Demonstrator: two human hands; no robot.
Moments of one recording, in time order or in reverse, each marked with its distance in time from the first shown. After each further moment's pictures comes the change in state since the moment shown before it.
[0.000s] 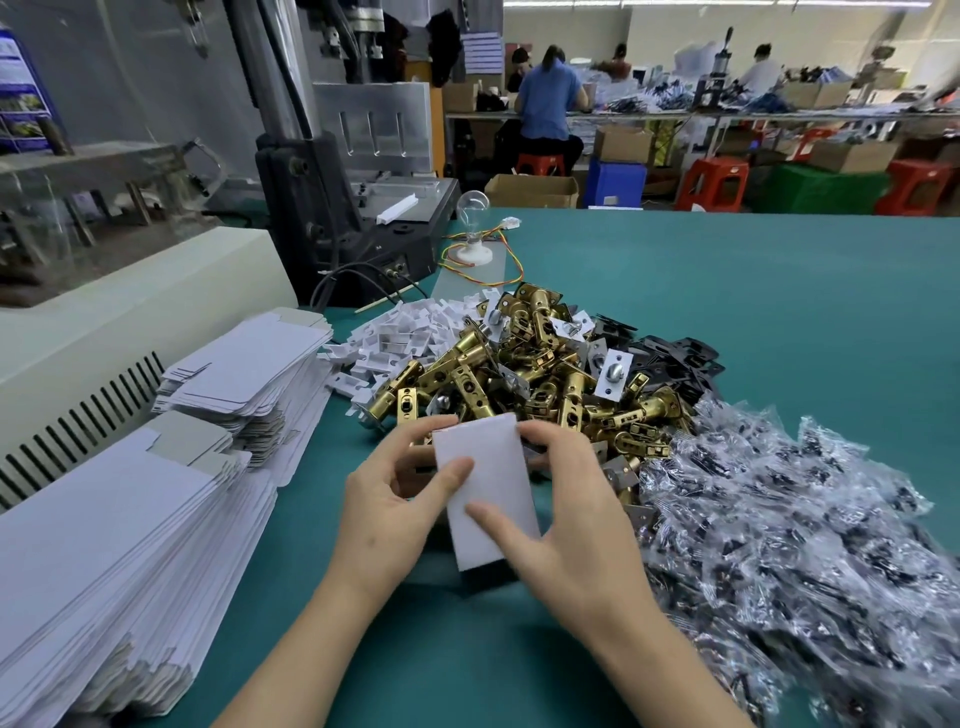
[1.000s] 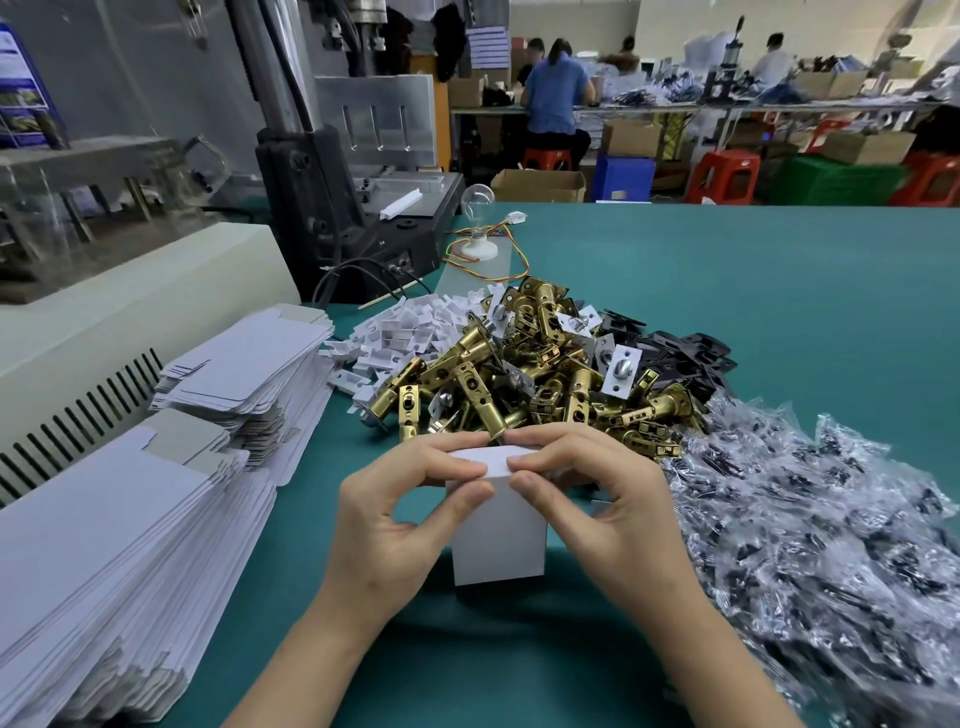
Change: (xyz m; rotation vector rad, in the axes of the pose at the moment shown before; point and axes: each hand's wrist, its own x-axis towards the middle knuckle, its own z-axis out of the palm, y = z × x) left_hand -0.007 0.012 -0.001 0.113 -0.071 0.443; right_hand 0.015 0.013 -0.019 0.396 0.056 -0.223
